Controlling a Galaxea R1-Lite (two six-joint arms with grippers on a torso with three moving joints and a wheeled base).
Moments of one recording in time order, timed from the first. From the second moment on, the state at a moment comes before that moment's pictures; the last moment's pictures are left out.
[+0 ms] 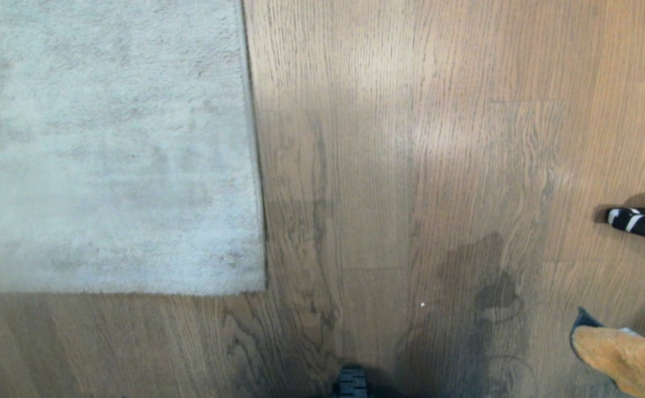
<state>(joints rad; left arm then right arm) -0.02 0.21 -0.06 0.02 0.01 -0.12 -0.01 0.00 0.00 0.00 0.01 -0.11</state>
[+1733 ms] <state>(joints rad) -0.37 1.41 -0.46 -0.49 0.03 -0.28 -0.01 0.00 0.00 0.00 0.01 -0.11</state>
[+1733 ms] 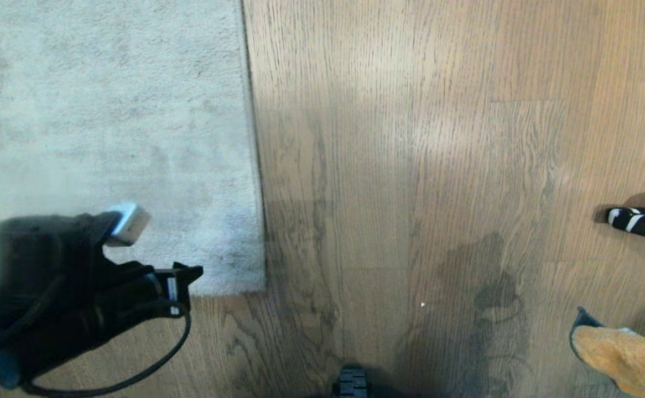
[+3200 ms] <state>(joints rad) -0.66 1.75 -0.92 -0.15 0.39 -0.45 -0.01 0.00 0.00 0.00 0.01 -0.11</state>
